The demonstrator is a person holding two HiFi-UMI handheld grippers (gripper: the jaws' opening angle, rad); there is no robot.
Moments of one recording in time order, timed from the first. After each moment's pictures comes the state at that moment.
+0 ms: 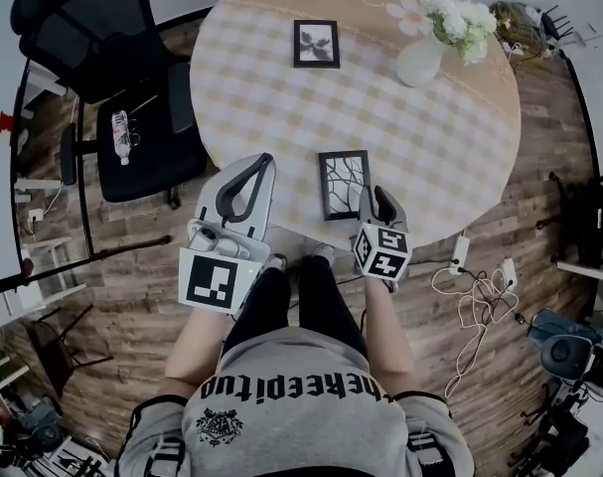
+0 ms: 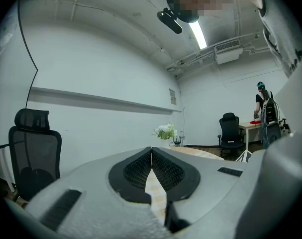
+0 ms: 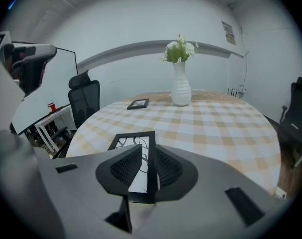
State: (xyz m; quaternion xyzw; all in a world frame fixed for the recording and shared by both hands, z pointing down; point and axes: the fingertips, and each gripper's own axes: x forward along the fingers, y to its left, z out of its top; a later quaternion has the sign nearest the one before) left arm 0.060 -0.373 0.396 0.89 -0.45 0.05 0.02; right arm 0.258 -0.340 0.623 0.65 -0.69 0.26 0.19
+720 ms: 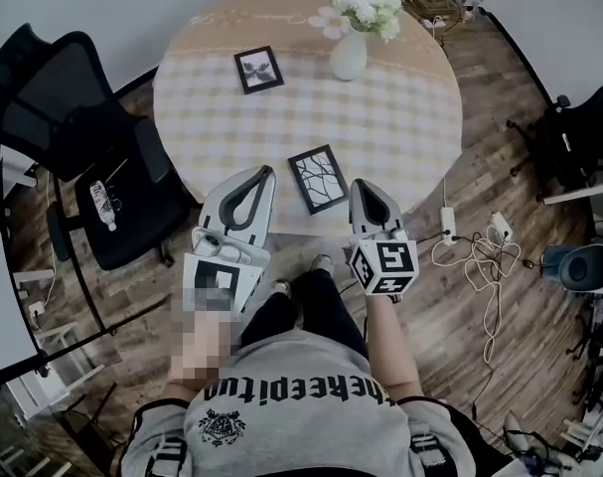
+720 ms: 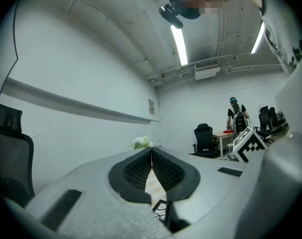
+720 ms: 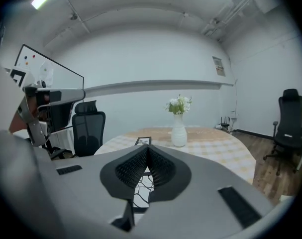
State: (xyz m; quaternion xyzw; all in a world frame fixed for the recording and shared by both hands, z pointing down) left arm 0.079 -0.326 0.359 0.95 -0.31 -0.01 -0.01; right arm 0.227 -0.288 0.468 0.70 -0.70 0.12 0.07
